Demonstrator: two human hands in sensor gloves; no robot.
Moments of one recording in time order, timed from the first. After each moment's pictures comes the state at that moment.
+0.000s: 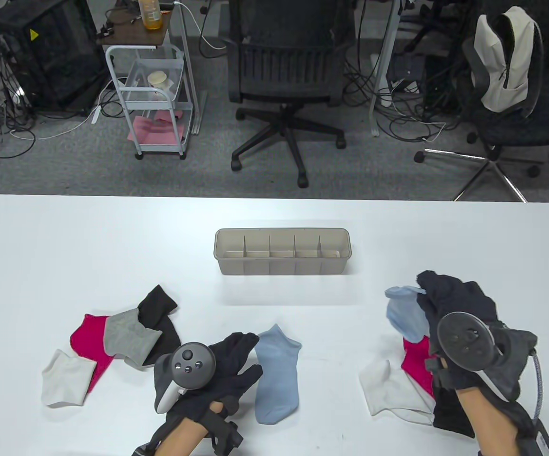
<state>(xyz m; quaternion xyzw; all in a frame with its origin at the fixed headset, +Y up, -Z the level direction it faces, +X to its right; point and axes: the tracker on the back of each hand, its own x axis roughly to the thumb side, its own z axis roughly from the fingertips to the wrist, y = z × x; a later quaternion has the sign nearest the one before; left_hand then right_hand) -0.157 -0.737 -0.258 -0.08 -0.15 0.41 0.90 0.209 -0.551 -0.248 0.03 -0.27 0.95 0.11</state>
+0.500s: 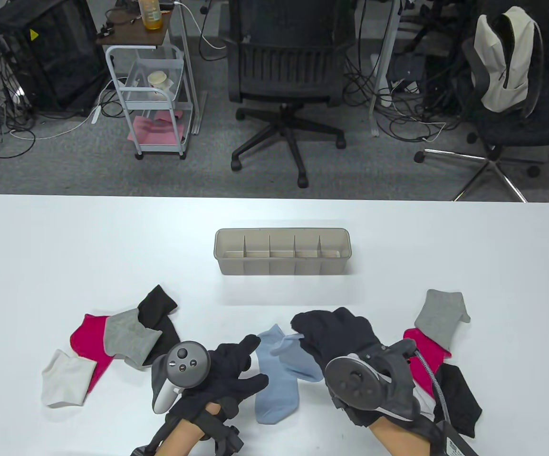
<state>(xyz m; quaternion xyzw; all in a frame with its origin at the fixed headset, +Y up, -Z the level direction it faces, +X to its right) -0.155 -0.736 -0.255 -0.11 -0.17 0.47 0.86 0.080 -0.566 -0.215 0.23 -0.22 0.94 0.15</state>
